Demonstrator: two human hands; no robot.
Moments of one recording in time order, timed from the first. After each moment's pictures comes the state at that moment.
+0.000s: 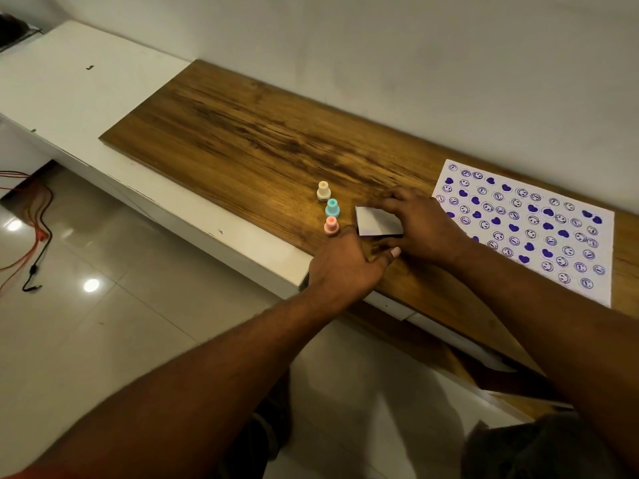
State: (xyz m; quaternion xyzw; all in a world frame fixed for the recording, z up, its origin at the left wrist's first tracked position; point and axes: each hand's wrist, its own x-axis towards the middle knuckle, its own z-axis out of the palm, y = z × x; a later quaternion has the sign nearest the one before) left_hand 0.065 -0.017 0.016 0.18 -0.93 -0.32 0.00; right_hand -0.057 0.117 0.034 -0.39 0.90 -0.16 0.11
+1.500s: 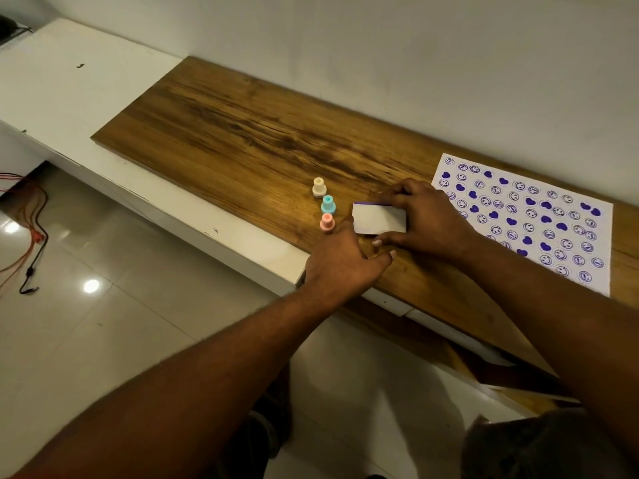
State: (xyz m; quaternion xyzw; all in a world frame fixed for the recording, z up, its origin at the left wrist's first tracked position) left_hand 0.064 -0.017 0.006 0.17 -0.91 -0.37 0.04; right_hand -0.063 0.133 0.031 -0.37 0.91 -0.15 0.10
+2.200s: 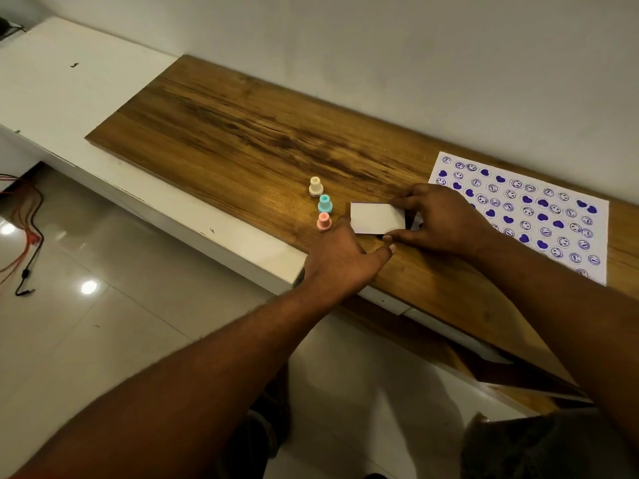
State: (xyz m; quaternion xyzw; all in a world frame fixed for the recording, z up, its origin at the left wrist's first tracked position) left_hand 0.060 -0.015 0.014 0.21 -0.91 -0.35 0.00; right_hand -0.076 0.155 0.030 -0.40 0.90 -0.12 0.09
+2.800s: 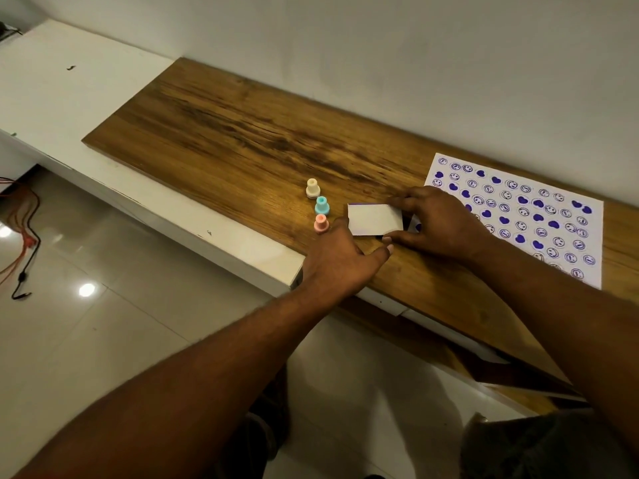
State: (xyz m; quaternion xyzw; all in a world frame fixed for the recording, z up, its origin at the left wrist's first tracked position) left_hand 0.061 -0.013 0.018 0.20 -0.91 -0.36 0.01; right_hand -0.075 0.160 0.021 -0.40 0.90 -0.14 0.08
